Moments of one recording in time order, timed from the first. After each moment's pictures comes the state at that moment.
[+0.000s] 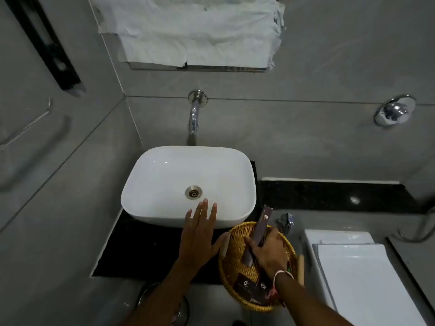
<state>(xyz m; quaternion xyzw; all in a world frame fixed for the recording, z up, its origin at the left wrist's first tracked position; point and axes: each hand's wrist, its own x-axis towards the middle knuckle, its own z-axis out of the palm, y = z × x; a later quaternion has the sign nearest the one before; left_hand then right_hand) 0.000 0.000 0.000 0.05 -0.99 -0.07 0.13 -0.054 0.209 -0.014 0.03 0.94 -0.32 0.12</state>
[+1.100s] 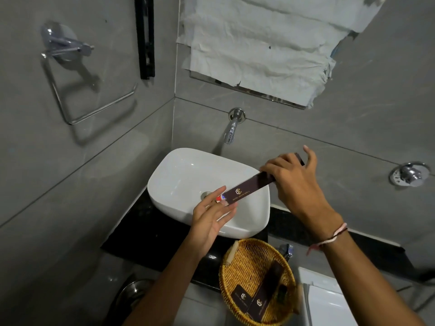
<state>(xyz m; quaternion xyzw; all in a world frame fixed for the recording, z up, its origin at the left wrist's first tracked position) 0.030 -0.013 0.109 0.07 -0.34 -0.92 0.15 -0.076 0.146 0.259 -0.41 0.87 0.07 -0.26</state>
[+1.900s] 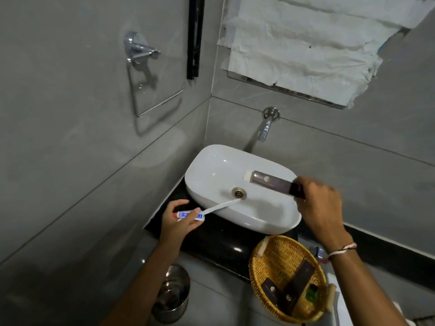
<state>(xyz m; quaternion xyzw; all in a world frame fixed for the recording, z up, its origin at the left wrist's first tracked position) 0.139 -0.104 0.063 0.33 -0.44 -0.78 0.30 -0.040 0.133 0.212 -0.28 0.95 -0.05 -0.15</state>
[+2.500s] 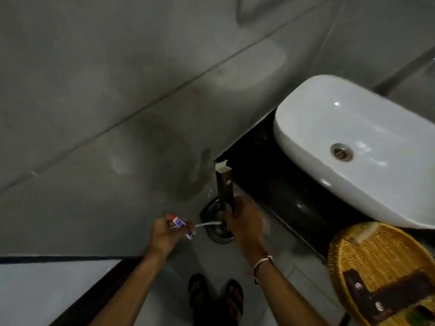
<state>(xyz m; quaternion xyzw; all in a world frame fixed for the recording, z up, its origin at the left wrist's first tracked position) 0.342 -0.106 -0.088 0.59 -0.51 -0.59 0.22 0.151 -0.026 -0.062 -0.31 0.82 -0.37 0.29</state>
